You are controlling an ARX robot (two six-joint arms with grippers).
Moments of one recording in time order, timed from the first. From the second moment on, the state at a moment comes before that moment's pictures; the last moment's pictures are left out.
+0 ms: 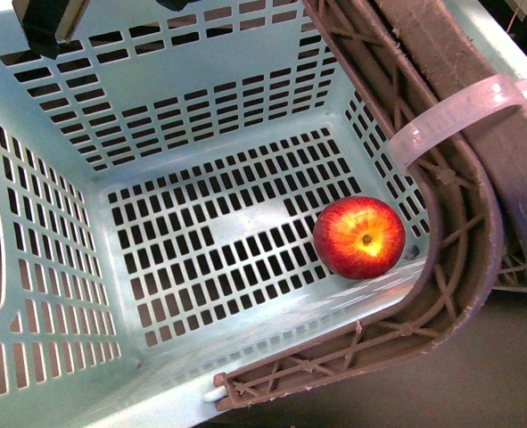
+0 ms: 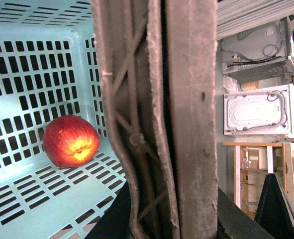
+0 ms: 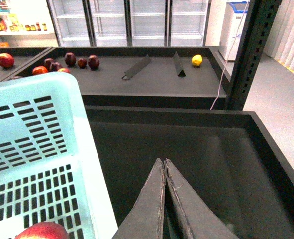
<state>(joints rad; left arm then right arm) -0.64 1.42 0.97 -0.06 0.15 -0.96 0.11 0.72 0.14 0.57 0.10 0.01</state>
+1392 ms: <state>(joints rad) -0.64 1.42 0.97 -0.06 0.15 -0.96 0.00 0.16 0.02 0.17 0.00 0.00</state>
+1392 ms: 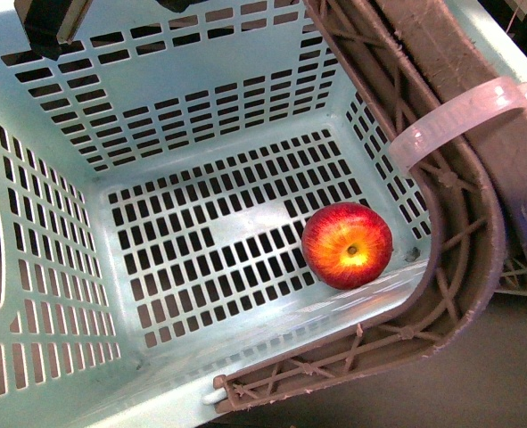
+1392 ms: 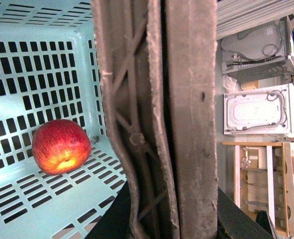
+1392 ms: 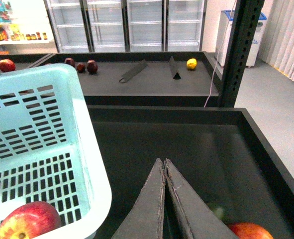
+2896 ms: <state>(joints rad) -0.38 1.46 1.03 -0.31 -0.23 -1.44 0.00 0.01 0.02 0.00 0.00 0.00</state>
